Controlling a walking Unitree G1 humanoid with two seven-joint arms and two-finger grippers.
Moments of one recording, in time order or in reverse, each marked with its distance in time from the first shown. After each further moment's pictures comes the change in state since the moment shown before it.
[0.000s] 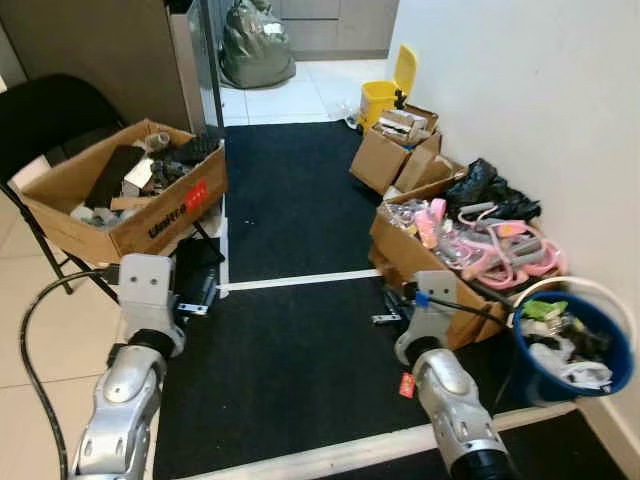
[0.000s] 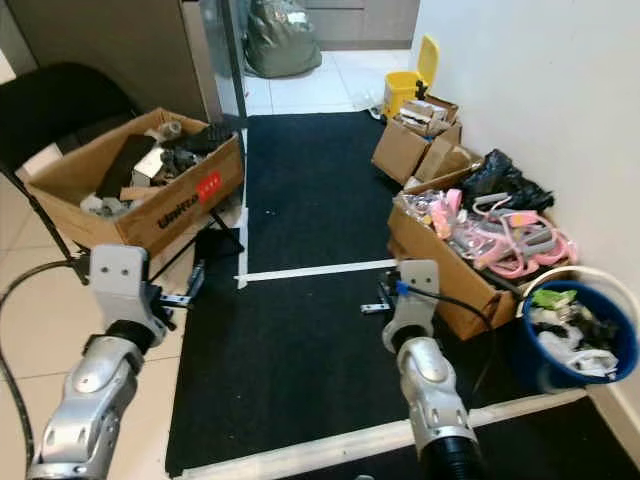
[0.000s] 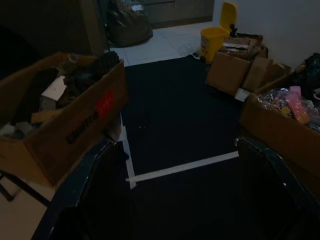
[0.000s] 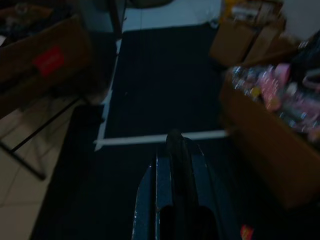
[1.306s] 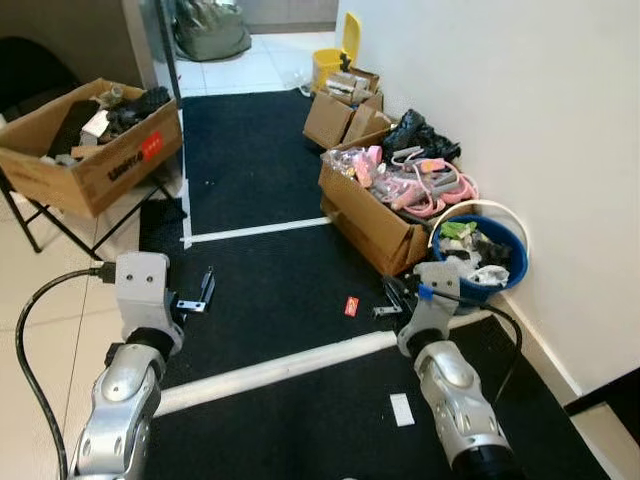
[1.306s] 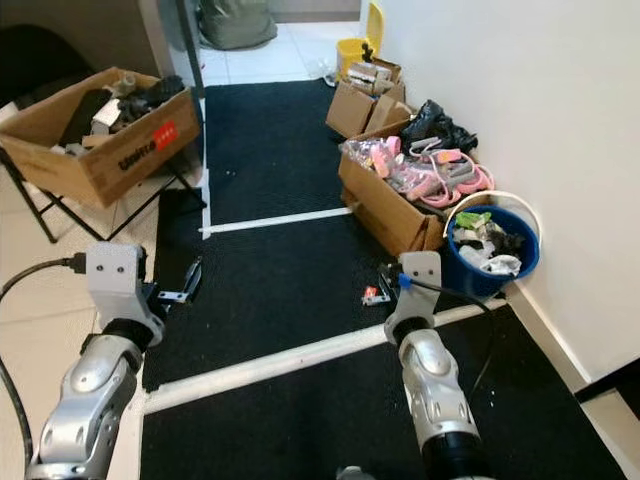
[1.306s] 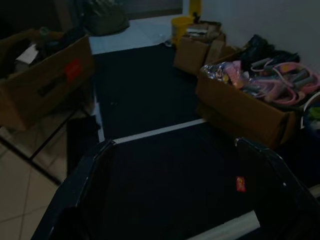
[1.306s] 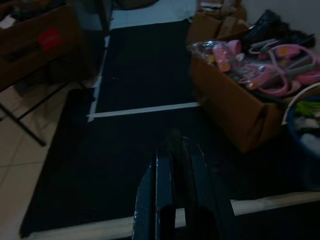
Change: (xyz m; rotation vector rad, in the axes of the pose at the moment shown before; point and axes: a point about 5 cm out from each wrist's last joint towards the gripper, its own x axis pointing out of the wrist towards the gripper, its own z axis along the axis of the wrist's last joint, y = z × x) left arm -0.002 0.005 0.002 -0.016 -0.005 0.044; right arm 0.003 0.006 0.013 0.005 -0.048 0.050
